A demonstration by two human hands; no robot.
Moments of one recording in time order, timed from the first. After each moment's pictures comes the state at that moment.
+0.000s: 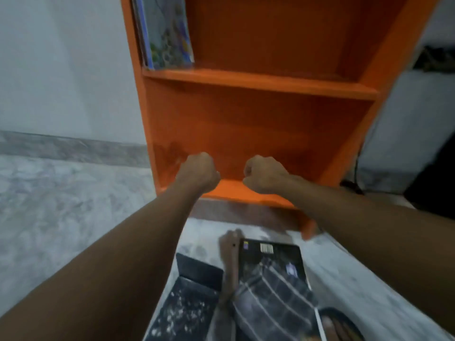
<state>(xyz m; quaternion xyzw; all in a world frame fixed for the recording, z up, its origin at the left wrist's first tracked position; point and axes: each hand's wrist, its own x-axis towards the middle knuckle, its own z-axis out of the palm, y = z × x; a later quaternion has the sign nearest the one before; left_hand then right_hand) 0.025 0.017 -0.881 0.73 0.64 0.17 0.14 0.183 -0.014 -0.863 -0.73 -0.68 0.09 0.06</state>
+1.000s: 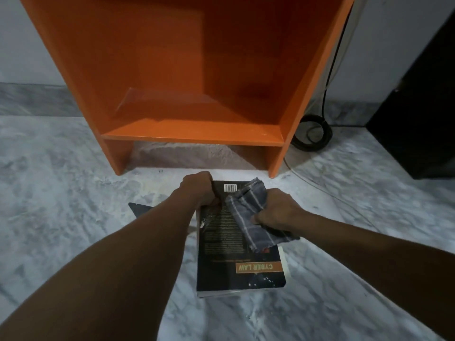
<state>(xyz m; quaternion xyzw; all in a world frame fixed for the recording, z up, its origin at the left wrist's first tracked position) 0.105 -0.040 -1.018 0.76 0.58 -0.03 0.30 0.263 -0.145 -1.001 -0.81 -0.51 0.28 0.06</state>
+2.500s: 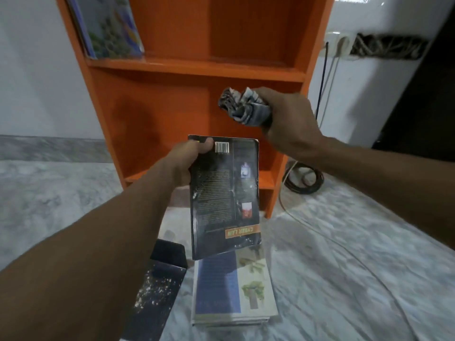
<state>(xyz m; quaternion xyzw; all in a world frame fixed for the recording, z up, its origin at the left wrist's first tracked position) 0.090 -0.048 -0.852 0.46 0.46 0.38 0.65 0.281 -0.117 -0.782 -0.53 -0.75 -0.16 0.36</state>
